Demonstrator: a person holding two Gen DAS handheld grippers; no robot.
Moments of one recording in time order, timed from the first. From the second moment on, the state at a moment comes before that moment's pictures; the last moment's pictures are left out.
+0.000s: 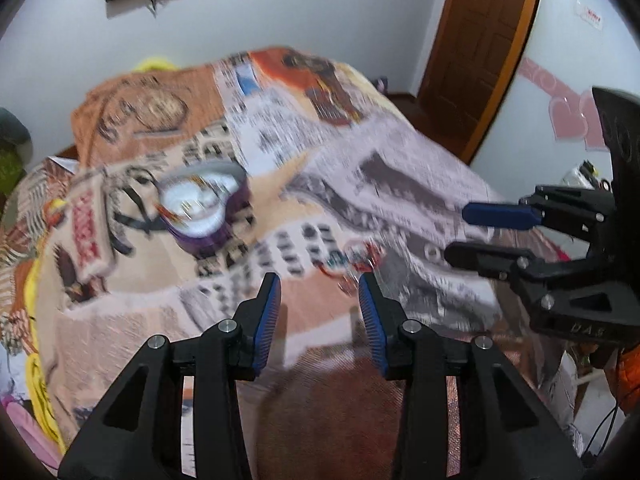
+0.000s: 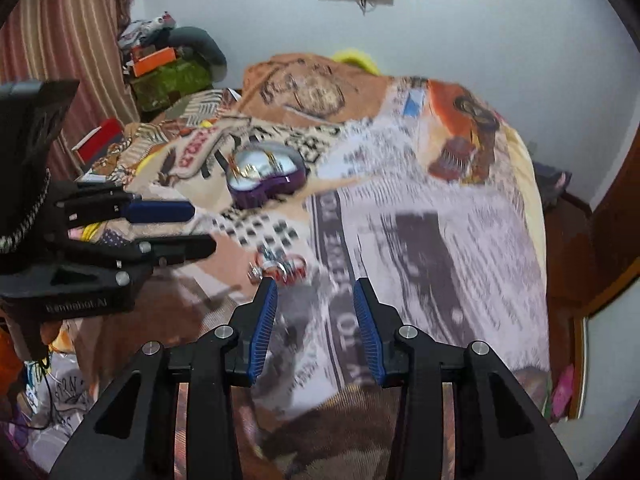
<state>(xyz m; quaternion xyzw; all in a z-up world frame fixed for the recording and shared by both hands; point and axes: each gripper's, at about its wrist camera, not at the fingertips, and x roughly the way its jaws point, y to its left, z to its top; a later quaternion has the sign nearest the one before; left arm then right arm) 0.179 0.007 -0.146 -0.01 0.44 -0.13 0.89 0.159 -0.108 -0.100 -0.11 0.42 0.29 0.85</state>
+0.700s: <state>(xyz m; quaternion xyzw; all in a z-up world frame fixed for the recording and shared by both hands) 0.199 -0.010 -0.170 -0.02 0.45 -0.17 0.88 0.168 -0.112 -0.121 -0.10 0.44 0.30 0.84</state>
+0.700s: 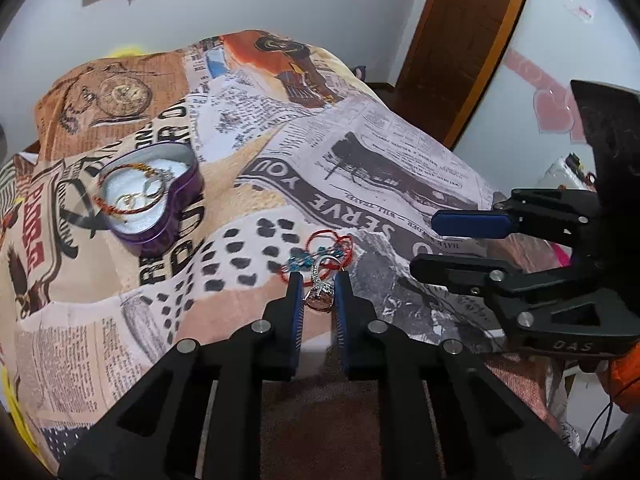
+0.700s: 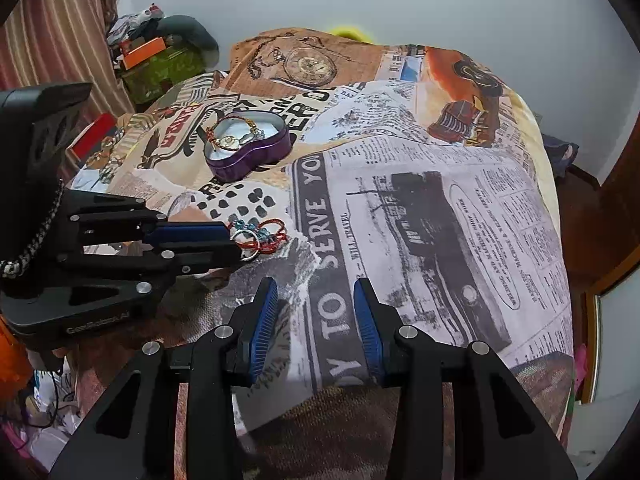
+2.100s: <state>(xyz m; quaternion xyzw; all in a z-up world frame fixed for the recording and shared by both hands) 0.170 0.060 -0.133 -0.05 0.39 -0.09 0.91 0.192 -0.049 -0.094 -0.13 0.42 0.35 0.83</state>
